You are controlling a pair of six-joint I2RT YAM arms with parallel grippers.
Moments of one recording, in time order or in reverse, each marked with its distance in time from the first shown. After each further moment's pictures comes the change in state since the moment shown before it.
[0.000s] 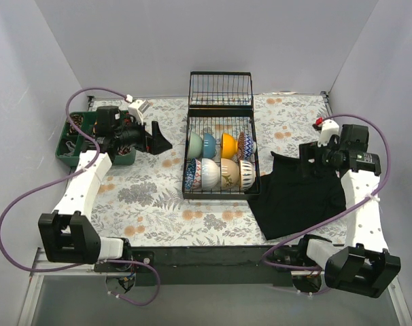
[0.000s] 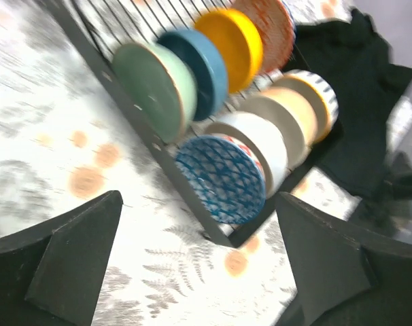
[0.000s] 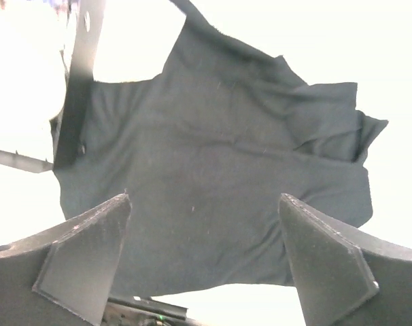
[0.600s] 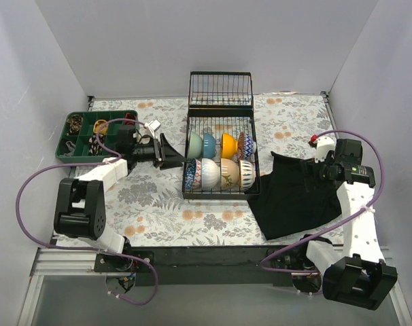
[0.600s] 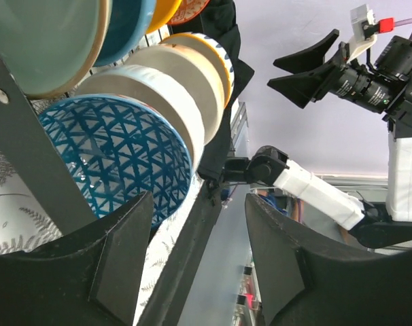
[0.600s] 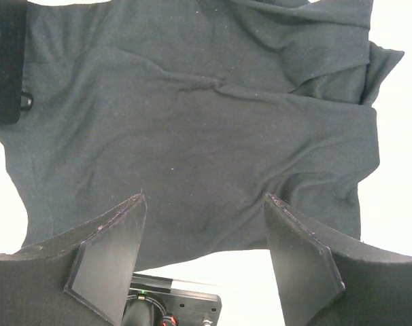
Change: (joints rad) left arm -0.060 0.214 -0.315 0.617 0.327 -0.697; right arm 0.000 -0.087 -0.126 -0.019 0.126 -0.038
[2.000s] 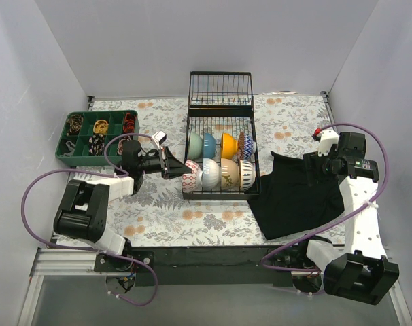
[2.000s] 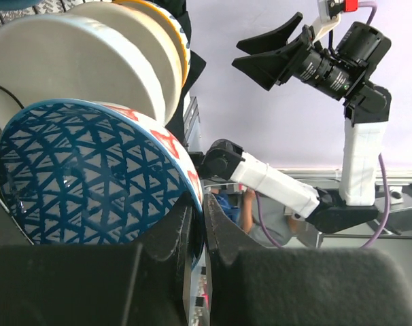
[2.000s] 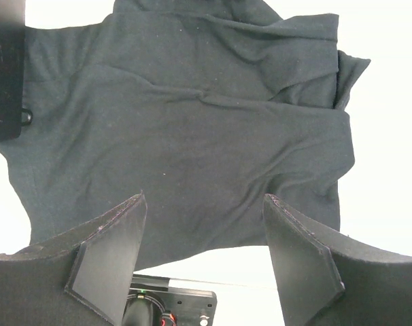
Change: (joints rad) left arm -0.076 -0.055 -0.243 0.531 0.020 -0.429; right arm 0.000 0.040 0.086 -0.024 0.025 0.019
